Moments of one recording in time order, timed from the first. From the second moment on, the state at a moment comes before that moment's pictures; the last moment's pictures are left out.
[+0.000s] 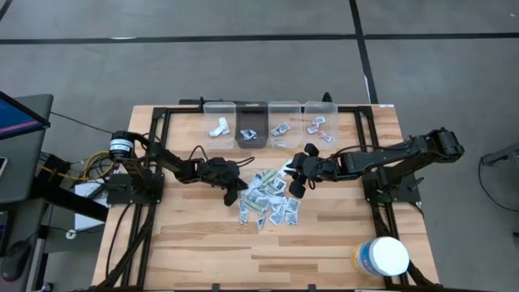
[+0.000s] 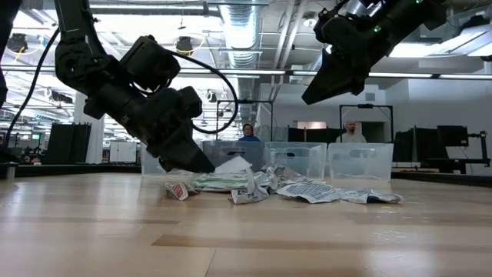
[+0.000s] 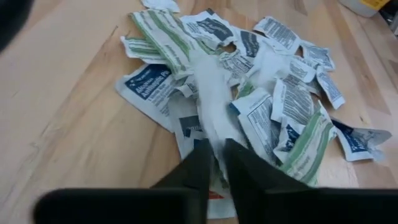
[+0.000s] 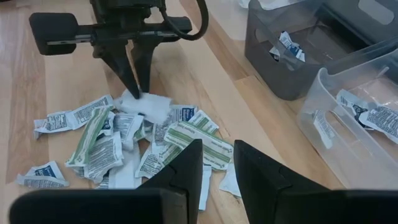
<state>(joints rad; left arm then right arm) 0.03 1.59 0.46 0.72 0.13 -0.27 0.11 1.33 0.76 -0.15 0.39 0.33</state>
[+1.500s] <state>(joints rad) 0.05 1.34 0.46 0.73 0.11 -0.24 0.11 1.33 0.76 -0.13 0.31 0.36</state>
